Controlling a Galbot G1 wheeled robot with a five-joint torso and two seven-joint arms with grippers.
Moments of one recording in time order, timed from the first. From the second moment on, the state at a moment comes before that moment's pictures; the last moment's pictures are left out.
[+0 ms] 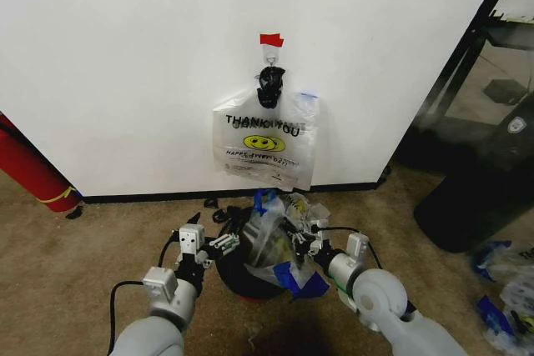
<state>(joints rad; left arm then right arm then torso) 1.54 -1.00 -0.20 -2.30 -0.41 0.07 -0.30 -1.25 1.09 0.12 1.94 0.84 -0.25 0.06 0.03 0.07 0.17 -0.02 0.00</state>
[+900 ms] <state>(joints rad) 1.34 -1.04 -0.11 -2.06 -0.13 -0.04 0.09 -1.36 1.19 0.09 1.93 0.56 0.16 0.05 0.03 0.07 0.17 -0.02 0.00</state>
